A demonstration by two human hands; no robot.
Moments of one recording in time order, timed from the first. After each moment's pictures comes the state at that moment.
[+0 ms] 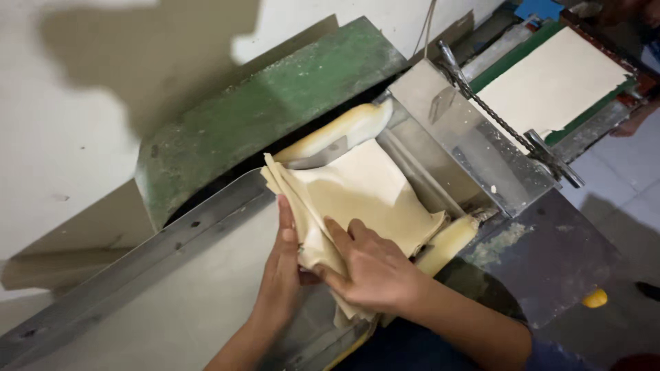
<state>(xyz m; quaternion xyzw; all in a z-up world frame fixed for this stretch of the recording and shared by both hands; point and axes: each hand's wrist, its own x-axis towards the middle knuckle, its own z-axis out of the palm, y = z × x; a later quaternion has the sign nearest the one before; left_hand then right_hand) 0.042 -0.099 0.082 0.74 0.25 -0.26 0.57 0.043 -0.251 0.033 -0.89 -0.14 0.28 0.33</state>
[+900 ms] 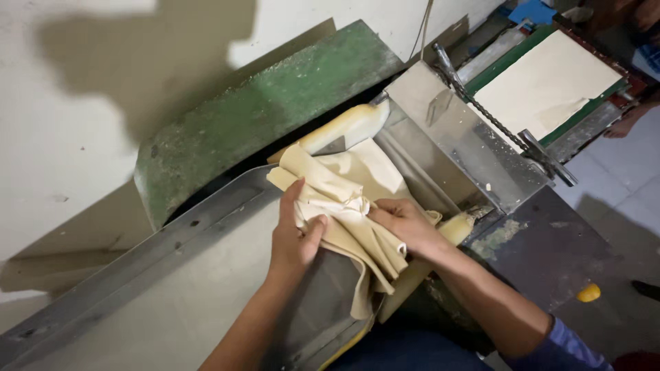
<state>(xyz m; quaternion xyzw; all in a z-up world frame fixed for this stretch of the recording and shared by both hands) 0.066 -0.101 0.037 0.84 0.11 -0.15 0.50 0.072 -0.314 -0.047 -0.70 0.06 0.21 0.68</state>
